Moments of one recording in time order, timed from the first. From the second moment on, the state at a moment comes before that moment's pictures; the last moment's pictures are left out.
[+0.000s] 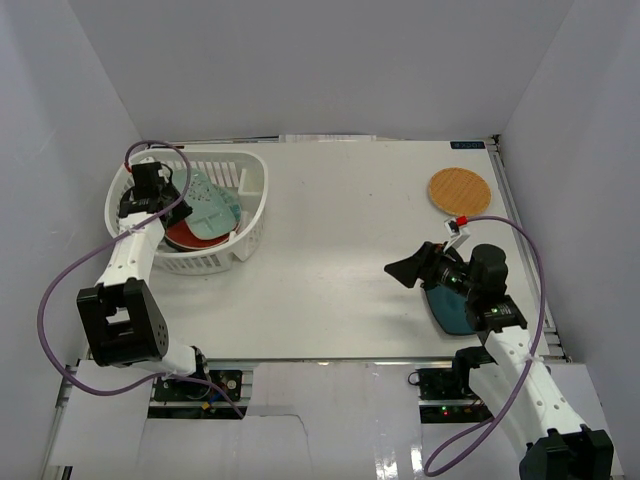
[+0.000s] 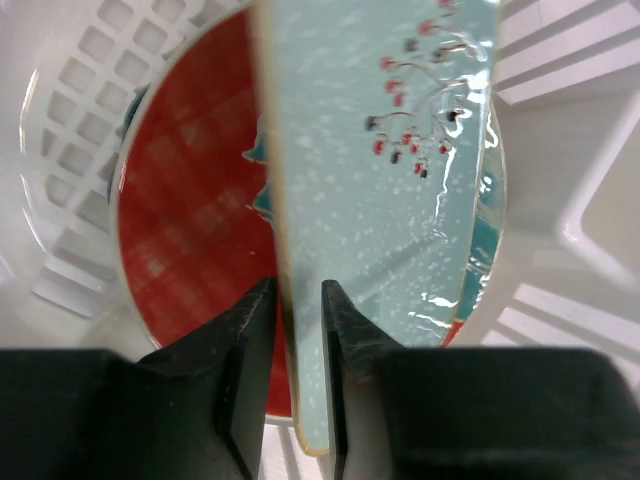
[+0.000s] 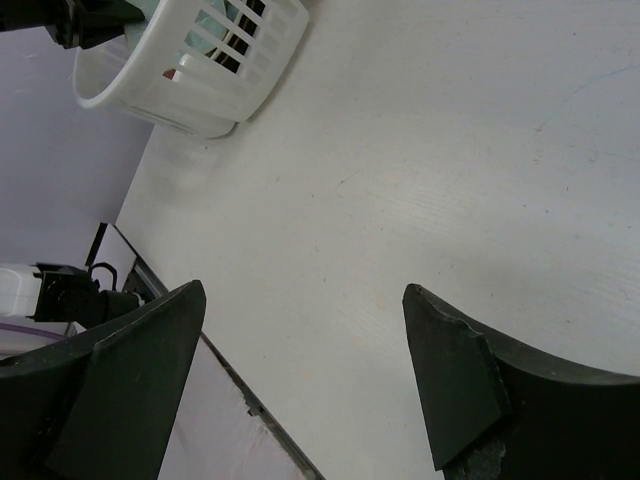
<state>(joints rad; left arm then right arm) 0.16 1.46 1.14 -0.46 -0.05 -0.39 0.18 0.65 0.38 -0.02 -0.67 0.56</state>
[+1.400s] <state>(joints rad) -1.01 2.10 1.29 0.22 0.32 -0.87 0.18 0.63 1.09 -0.31 -0.48 0.47</state>
